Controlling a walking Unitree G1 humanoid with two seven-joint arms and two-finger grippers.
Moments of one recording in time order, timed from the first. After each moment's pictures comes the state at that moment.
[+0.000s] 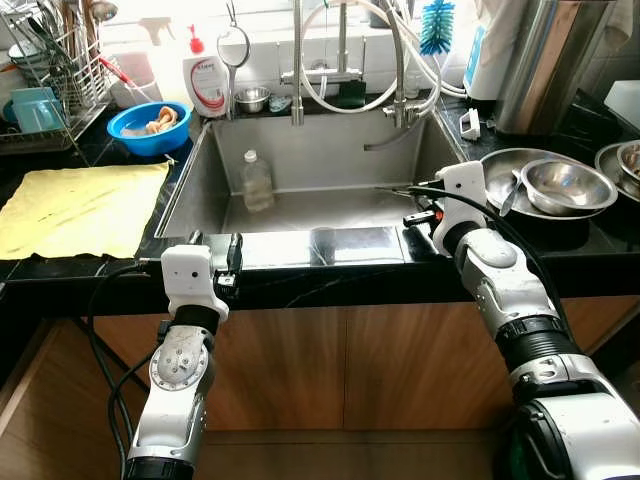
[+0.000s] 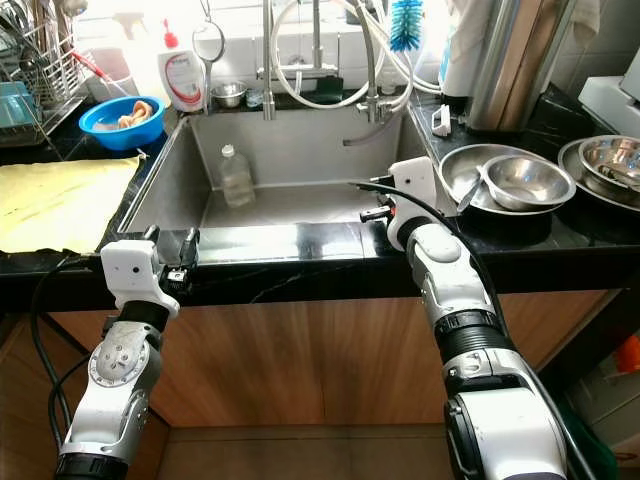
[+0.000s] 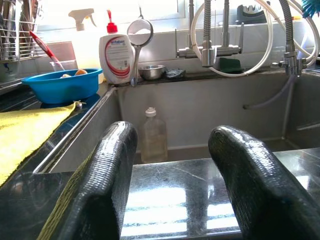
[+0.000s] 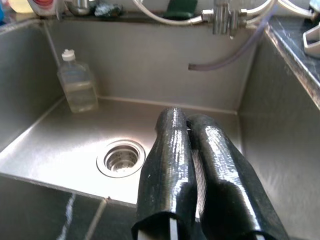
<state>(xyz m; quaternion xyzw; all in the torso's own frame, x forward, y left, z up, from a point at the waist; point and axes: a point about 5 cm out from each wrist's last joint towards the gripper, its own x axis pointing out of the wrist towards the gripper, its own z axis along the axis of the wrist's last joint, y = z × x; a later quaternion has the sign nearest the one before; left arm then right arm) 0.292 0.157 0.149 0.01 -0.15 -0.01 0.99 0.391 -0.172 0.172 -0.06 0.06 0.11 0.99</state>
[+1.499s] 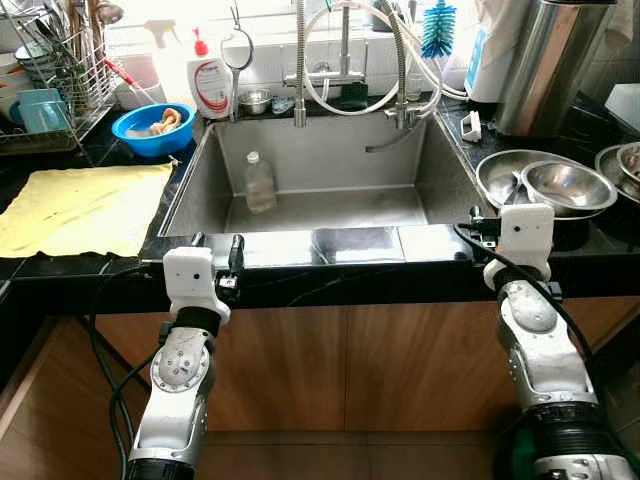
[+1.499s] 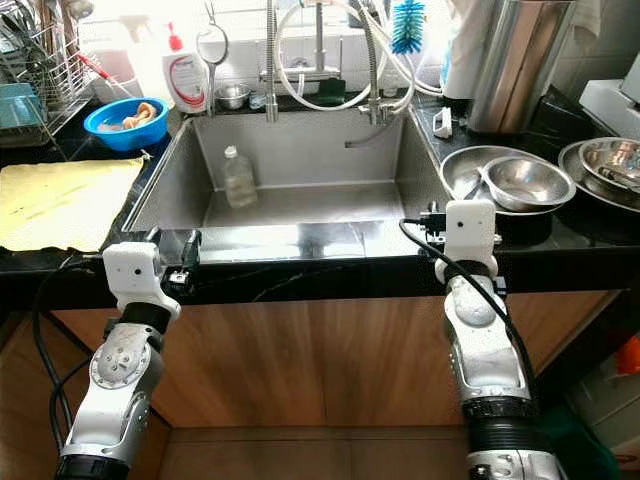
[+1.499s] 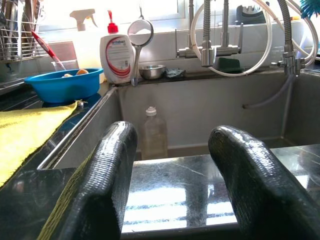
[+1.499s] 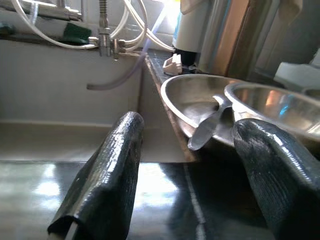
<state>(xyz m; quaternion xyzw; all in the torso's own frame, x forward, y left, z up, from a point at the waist) 0.291 0.156 0.147 0.01 -0.15 -0.01 0.99 0.334 -0.220 0.164 -0.15 -0.01 -0.11 0.98</state>
